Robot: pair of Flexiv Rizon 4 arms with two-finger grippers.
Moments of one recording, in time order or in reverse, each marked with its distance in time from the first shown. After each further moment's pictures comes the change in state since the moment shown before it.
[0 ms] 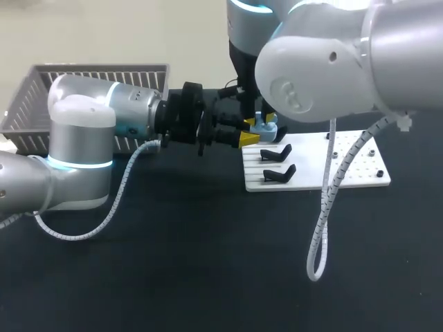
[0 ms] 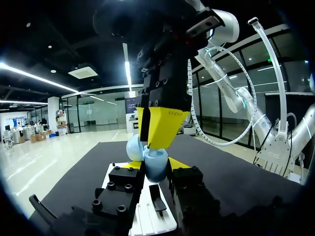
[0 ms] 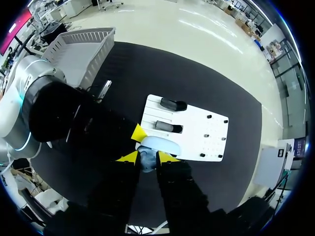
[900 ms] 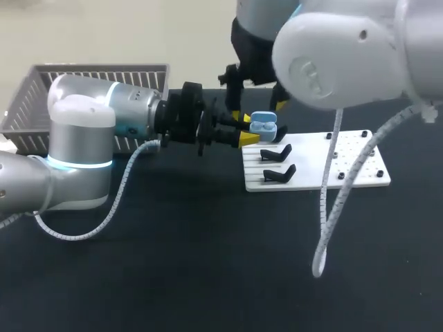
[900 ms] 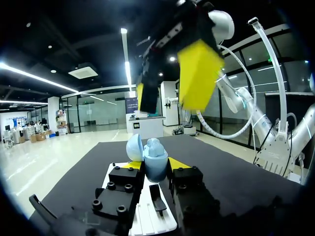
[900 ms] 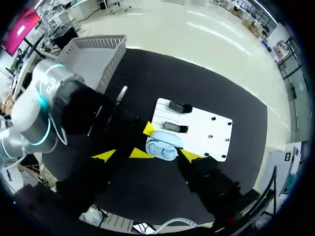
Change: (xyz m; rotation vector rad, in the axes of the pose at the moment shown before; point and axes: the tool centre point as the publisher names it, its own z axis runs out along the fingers) left arm 0.000 0.000 -0.001 -0.001 0.000 0.000; right arm -0.001 0.006 -0.039 -0.103 -0.041 -0.001
